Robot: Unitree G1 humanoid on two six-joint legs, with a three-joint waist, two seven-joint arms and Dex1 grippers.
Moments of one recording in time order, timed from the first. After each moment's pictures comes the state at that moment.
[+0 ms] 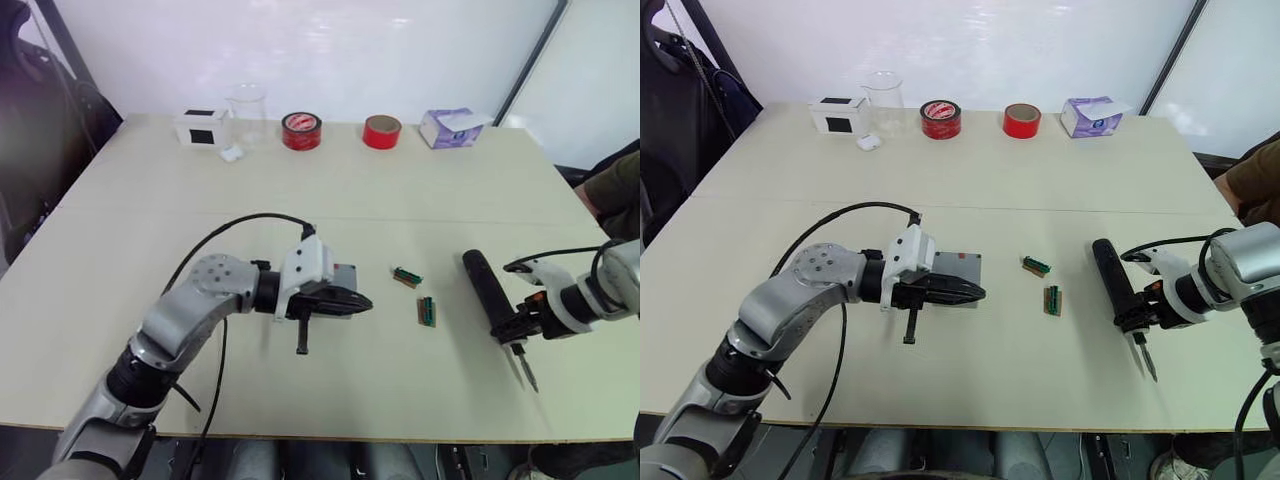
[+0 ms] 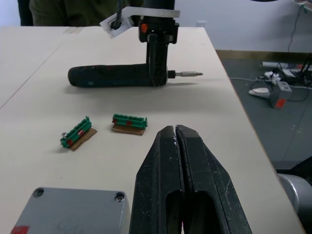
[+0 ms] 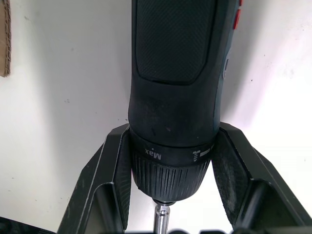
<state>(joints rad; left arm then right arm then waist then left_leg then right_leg) -0.52 0.53 -0.28 -0.38 -0.47 0.61 -1.01 -0.71 -1.10 0.29 0.34 0.59 1.52 0.80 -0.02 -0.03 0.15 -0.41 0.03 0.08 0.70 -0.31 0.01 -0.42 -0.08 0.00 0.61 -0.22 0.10</state>
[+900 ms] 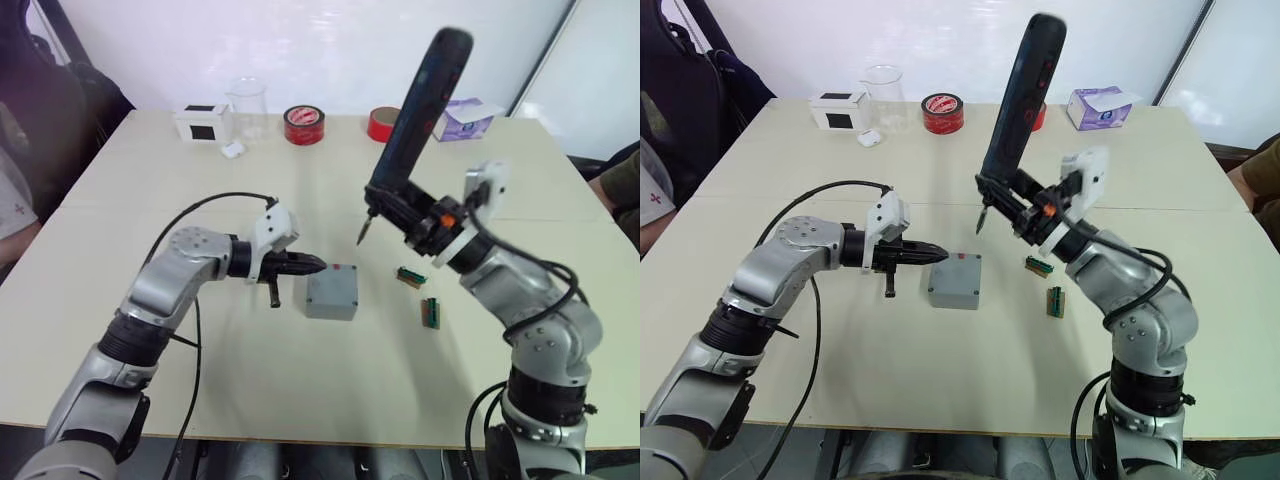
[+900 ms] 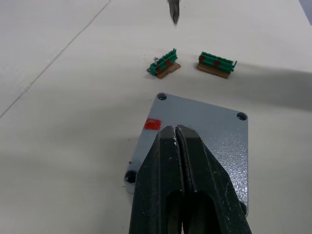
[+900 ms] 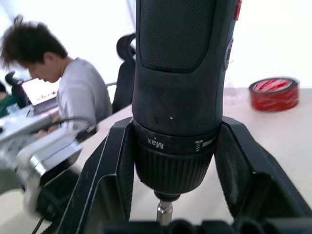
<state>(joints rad) -0.64 0.56 -0.28 -0.06 -0.35 0.56 -1.07 -0.38 -0.28 -0.17 -0.53 0.72 0.76 0.40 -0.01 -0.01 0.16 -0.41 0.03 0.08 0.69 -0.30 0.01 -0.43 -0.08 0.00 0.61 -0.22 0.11</state>
